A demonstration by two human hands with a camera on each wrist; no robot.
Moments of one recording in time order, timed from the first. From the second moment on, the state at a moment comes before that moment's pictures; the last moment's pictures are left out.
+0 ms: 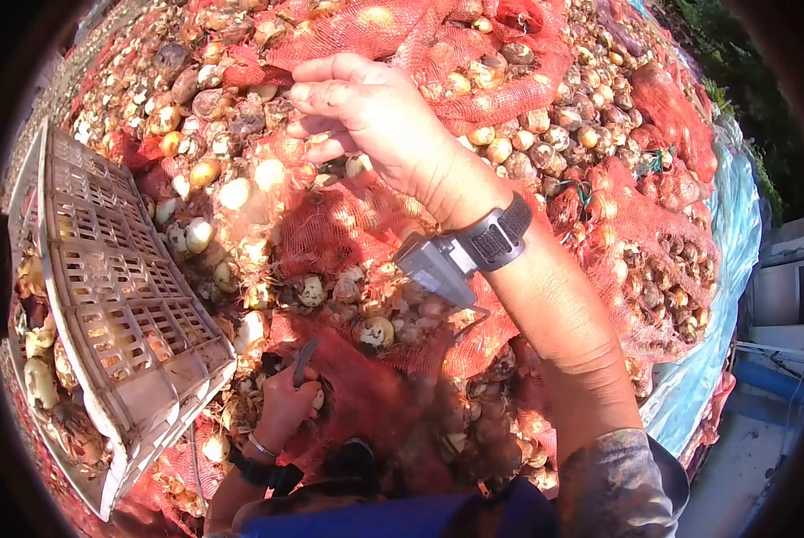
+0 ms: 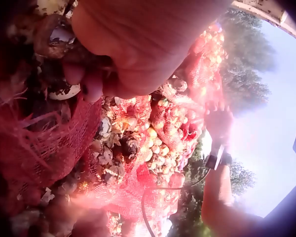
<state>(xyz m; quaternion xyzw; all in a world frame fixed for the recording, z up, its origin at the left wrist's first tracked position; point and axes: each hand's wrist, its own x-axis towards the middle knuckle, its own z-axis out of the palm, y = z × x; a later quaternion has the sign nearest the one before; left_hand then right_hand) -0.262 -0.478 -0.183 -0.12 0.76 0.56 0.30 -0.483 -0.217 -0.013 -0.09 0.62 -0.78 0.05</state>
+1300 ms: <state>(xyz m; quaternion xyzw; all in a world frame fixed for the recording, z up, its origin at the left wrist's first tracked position) -0.268 -0.467 -0.172 -0.13 0.78 0.51 0.33 -0.383 -0.217 -0.005 -0.11 0.36 -0.91 0.17</state>
